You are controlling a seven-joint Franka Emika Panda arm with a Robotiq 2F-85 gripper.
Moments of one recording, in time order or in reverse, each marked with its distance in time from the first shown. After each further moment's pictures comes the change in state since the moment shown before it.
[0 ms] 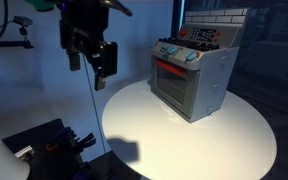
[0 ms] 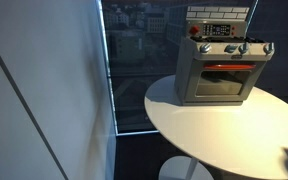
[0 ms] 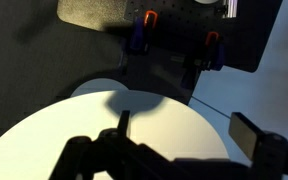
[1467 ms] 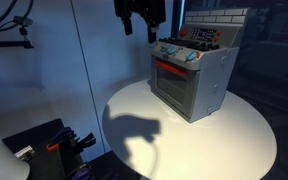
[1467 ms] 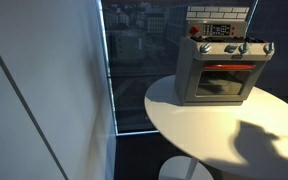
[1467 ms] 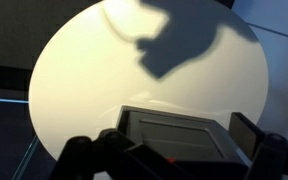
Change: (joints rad) arm 0.002 0.175 0.141 0.211 0.165 0.289 0.195
